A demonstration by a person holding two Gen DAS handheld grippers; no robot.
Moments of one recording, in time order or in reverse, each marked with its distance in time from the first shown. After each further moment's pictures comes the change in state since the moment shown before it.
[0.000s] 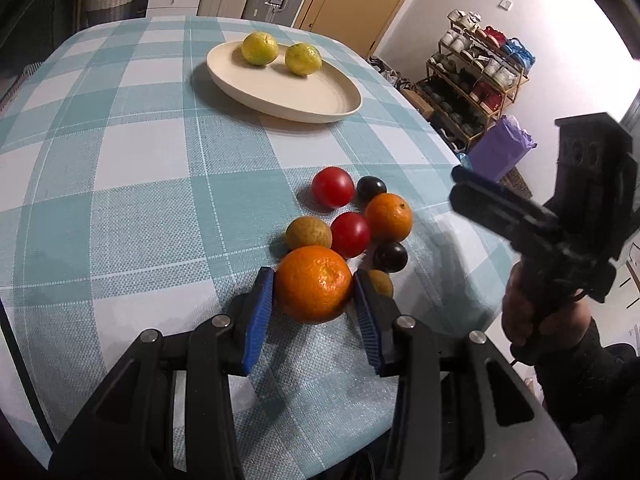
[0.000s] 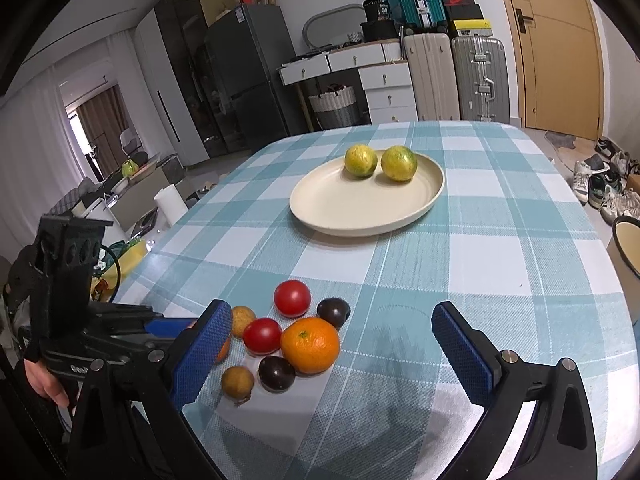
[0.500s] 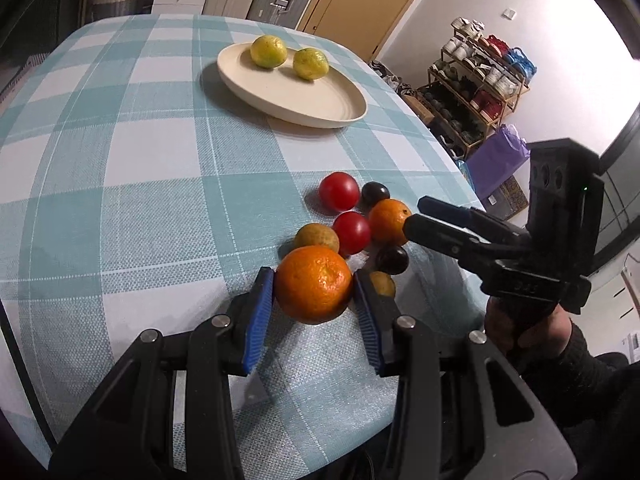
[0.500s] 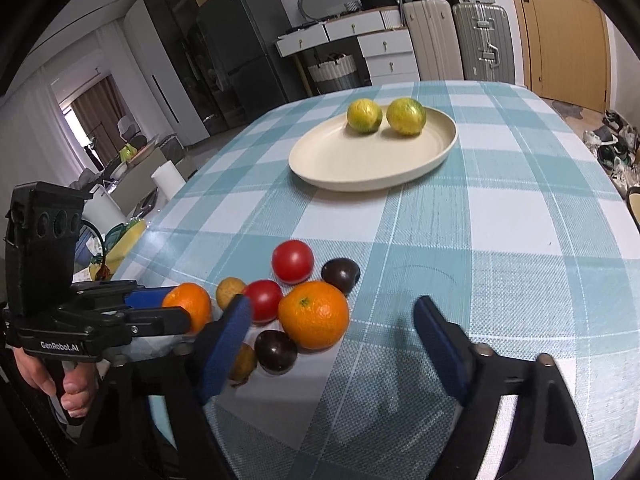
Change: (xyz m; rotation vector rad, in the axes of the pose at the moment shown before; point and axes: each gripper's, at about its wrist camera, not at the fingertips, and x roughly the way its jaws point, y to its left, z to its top) left arm -0.007 0.010 -0.001 -0.043 -0.005 -0.019; right arm 0.029 -0.004 -0.015 0.046 0.113 0.025
